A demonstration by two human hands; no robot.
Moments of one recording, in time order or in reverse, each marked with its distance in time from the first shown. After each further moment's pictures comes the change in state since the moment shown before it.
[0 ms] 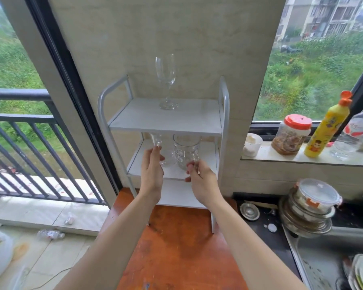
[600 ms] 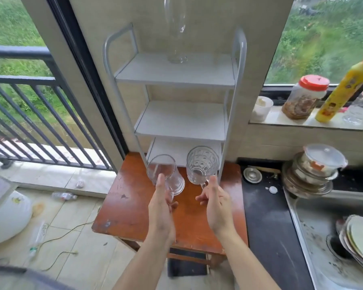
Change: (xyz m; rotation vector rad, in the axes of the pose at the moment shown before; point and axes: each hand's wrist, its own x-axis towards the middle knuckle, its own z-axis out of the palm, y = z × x) left_hand -0.159 -0.066 -0.048 -0.206 0.125 -0.370; right_hand -0.144 0.075 0.014 0.182 0.136 0.090
